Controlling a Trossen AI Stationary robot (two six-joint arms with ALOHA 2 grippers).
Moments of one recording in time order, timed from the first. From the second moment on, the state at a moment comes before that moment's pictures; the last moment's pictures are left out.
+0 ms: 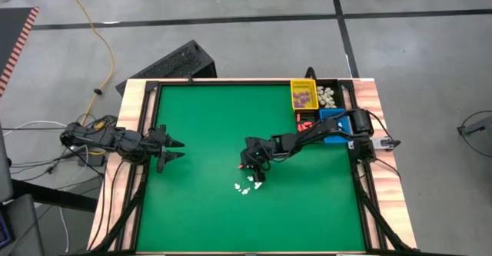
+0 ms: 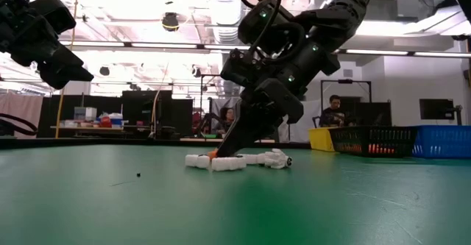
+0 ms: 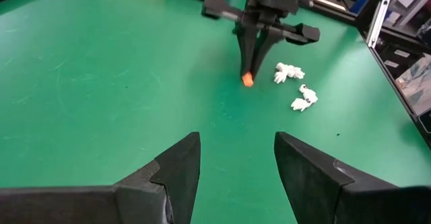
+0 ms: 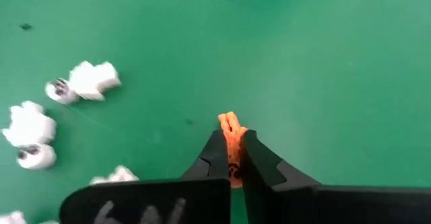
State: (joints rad) left arm -0.24 0.02 0.22 -0.54 -0.28 -0.40; right arm 0.03 1.92 1.06 0.11 -0.08 -0.12
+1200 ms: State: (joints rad) left arm -0.24 0.02 0.22 -0.51 -0.40 -0.55; right arm -0.08 1.13 0.88 -0.88 0.58 0.71
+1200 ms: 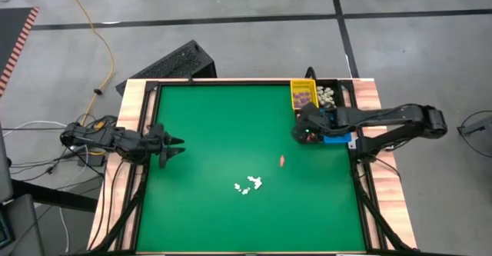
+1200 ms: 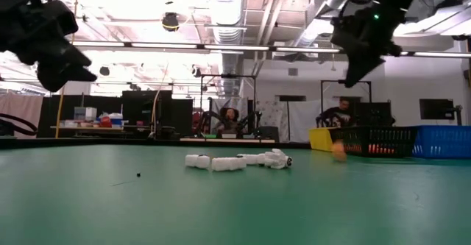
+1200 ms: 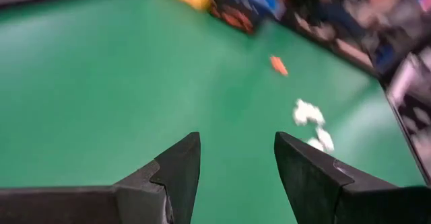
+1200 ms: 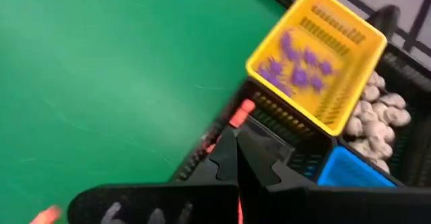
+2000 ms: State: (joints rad) left arm -0.24 0.02 0.22 -0.46 -0.60 -0.93; right arm 0.24 1.51 0.86 -0.55 0.29 1.06
